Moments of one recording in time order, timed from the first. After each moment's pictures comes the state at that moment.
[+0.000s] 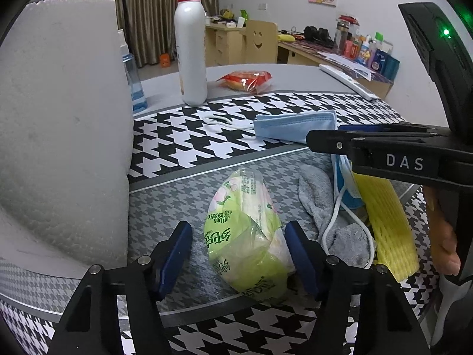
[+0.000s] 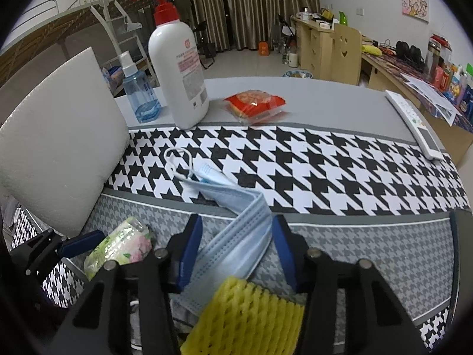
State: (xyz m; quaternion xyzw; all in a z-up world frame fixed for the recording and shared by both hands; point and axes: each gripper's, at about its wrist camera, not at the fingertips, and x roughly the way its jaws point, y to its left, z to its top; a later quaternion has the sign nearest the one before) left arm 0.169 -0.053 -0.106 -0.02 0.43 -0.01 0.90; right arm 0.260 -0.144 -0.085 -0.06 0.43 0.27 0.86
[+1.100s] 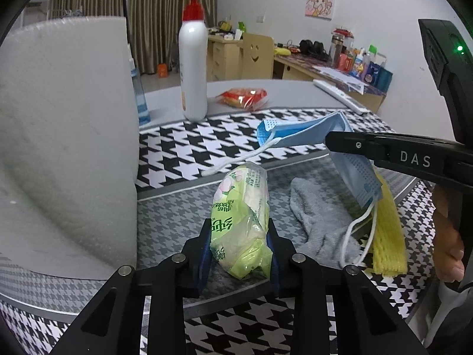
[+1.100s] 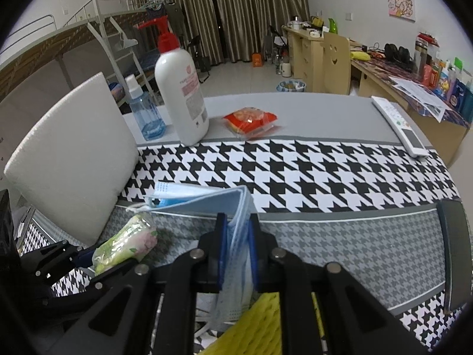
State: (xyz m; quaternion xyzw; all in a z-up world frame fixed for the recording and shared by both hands) left arm 0.155 -0.048 -0.089 -0.03 0.40 -0.03 0.92; right arm 0.240 -0.159 -0.058 -0.03 0.41 0.26 0.88
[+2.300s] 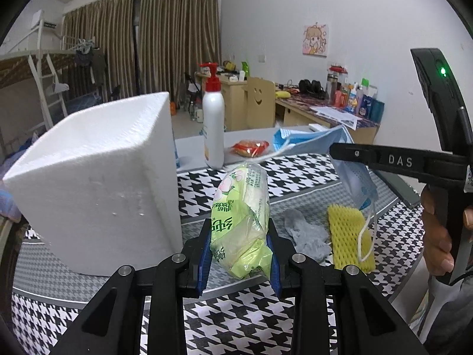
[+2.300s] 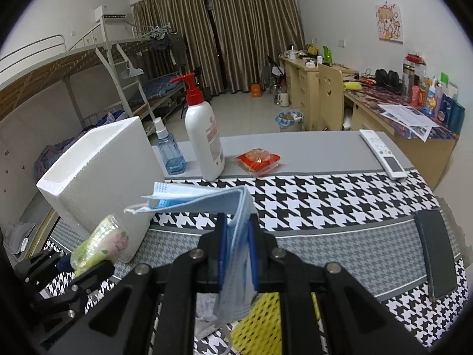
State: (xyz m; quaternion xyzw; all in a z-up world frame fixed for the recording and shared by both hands) left arm 0.091 -0.036 -0.040 -0.02 0.30 -0.01 0.95; right arm 0.196 -0.163 -0.009 -0.01 0.34 0.25 0.91
